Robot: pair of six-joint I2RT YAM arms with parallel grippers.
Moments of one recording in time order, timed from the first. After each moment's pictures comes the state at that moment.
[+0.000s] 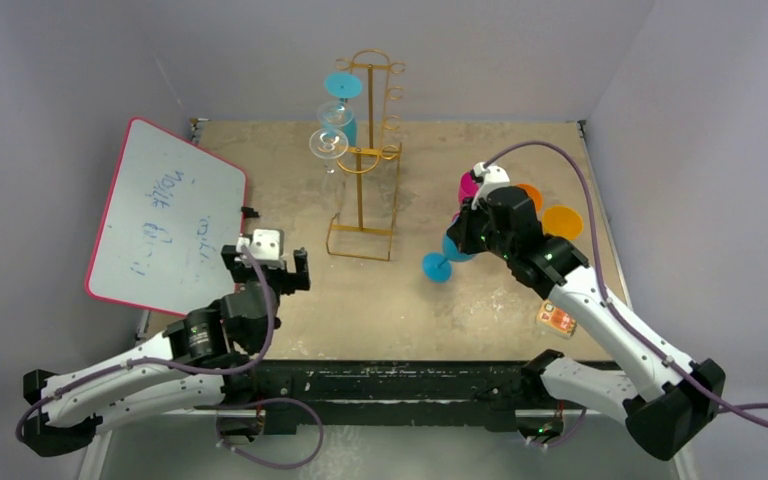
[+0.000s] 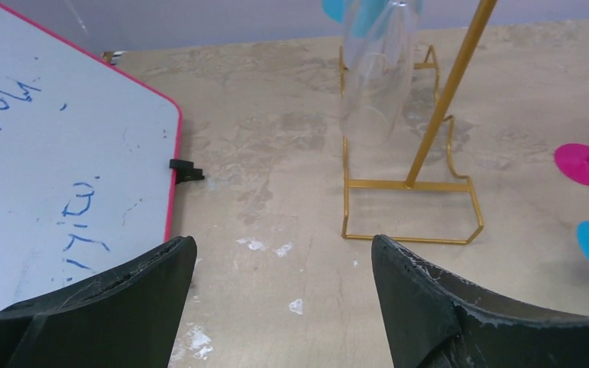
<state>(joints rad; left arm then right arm) -1.16 0.54 0.64 -0.33 -1.10 -0.17 0.56 1.01 0.95 -0.49 0.04 0.38</state>
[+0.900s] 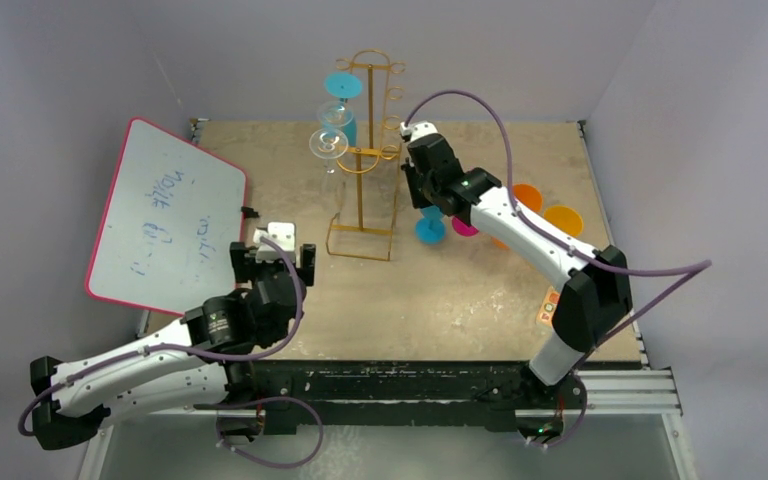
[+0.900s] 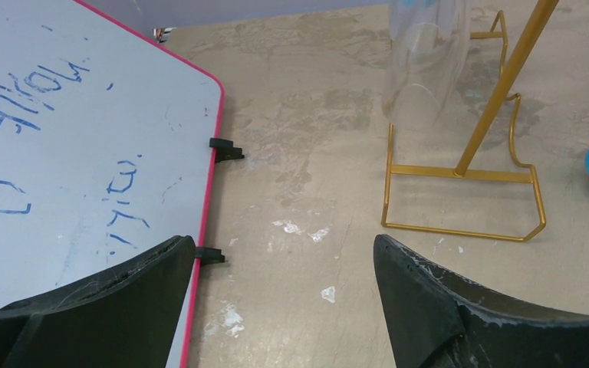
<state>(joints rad) -1.14 0.71 0.72 -0.49 -1.20 -0.31 0.65 1.63 1.46 -0.55 0.30 0.20</state>
